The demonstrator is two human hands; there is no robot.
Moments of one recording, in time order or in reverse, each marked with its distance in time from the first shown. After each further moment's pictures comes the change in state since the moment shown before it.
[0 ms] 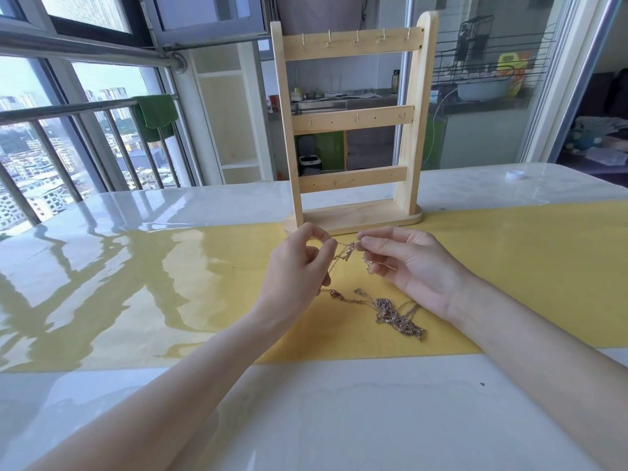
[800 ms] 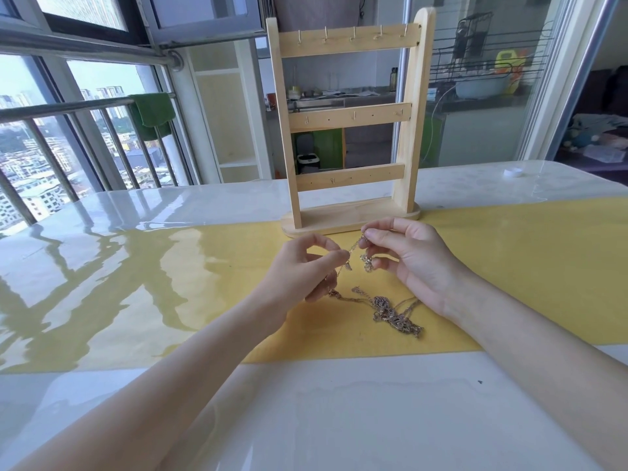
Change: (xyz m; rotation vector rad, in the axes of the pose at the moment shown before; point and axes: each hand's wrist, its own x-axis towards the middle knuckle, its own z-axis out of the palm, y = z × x) left_hand 0.001 0.007 -0.003 -0.238 -0.224 -0.255; right_hand 0.000 0.000 0.002 -0.116 0.065 -0.096
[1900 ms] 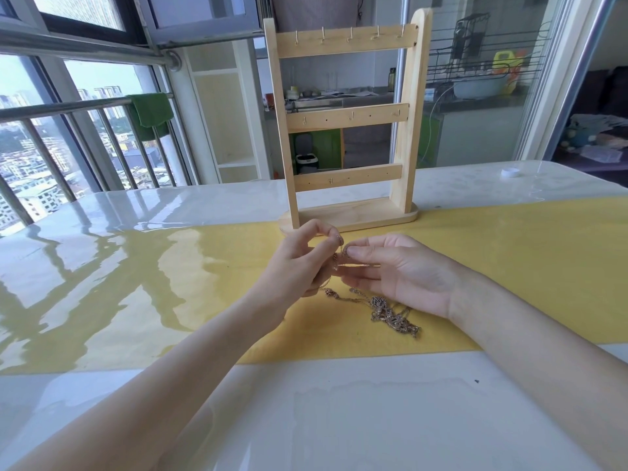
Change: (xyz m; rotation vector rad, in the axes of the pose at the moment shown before) left_hand -0.003 0.005 -0.001 -0.037 -0.056 0.129; right_hand -0.003 -0.003 -0.001 0.102 -0.351 0.256
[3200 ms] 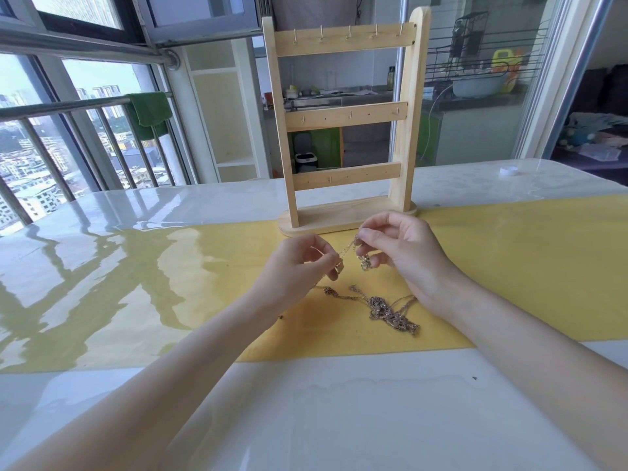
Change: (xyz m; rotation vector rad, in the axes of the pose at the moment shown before) left_hand 0.005 -0.008 -0.003 0.241 0.069 -0.059; right_hand 0.005 0.004 -0.001 -0.341 0.392 -0.379
